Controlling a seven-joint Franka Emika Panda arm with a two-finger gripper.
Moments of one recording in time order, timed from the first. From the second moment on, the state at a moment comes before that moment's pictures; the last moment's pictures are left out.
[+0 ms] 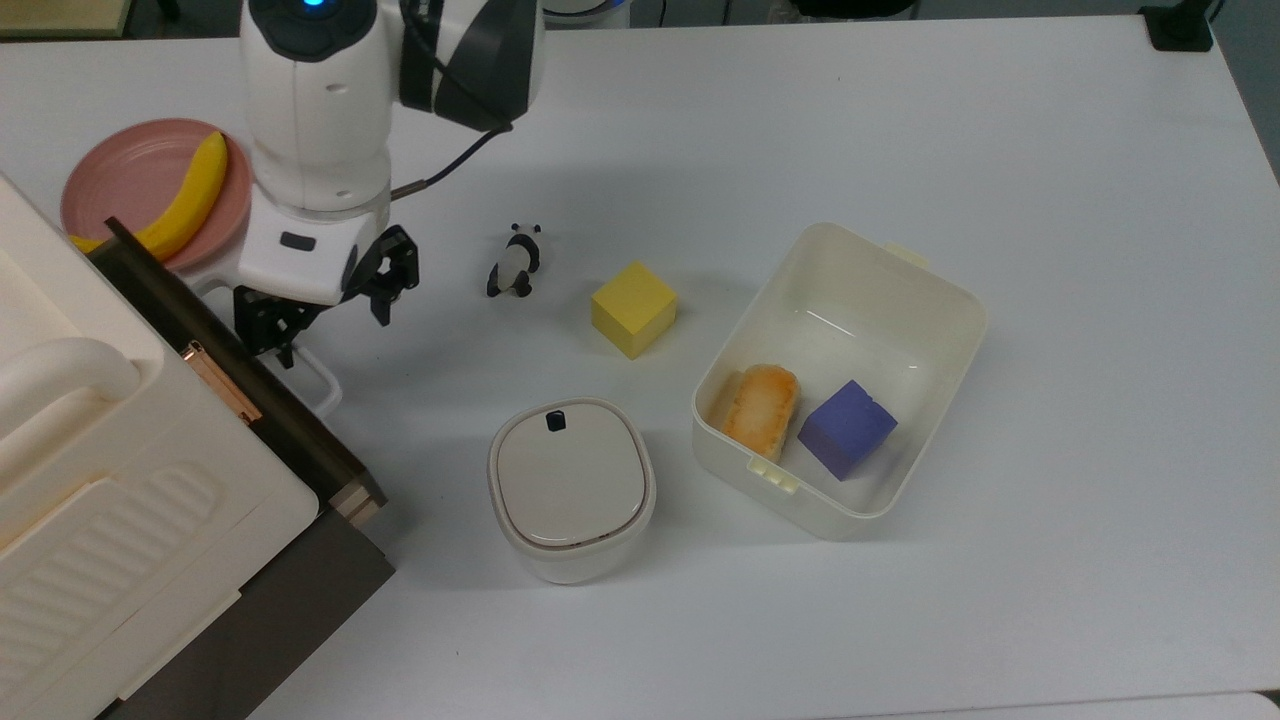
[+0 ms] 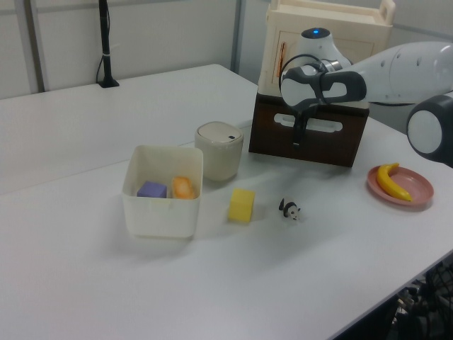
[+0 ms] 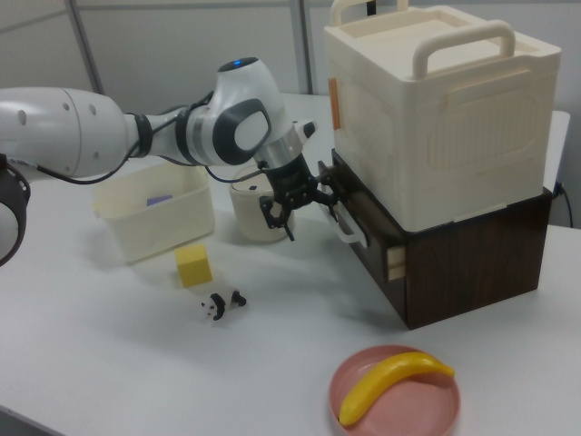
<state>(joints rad) 0.01 0.46 -0.21 -1.52 -0.14 2.15 -0.78</state>
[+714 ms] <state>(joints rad) 0.05 0.38 -0.10 -1.53 -0.16 1.85 -0.78</state>
